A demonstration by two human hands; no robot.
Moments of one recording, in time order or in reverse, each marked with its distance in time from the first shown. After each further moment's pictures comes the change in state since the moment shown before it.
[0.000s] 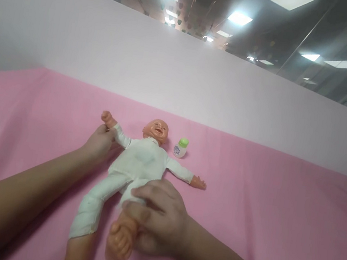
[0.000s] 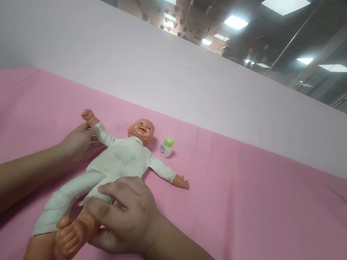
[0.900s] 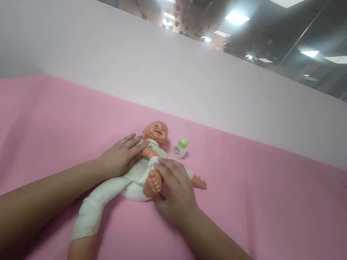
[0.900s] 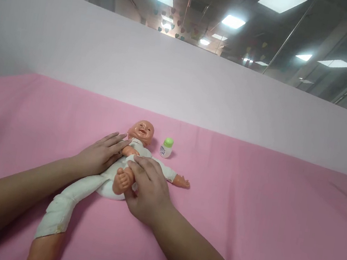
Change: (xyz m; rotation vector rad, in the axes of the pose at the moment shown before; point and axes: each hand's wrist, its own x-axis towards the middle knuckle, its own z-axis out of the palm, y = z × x) left_hand -0.021 0.001 0.017 1.027 -0.463 0.809; right_hand -0.011 0.038 -0.005 -0.125 0.026 0.270
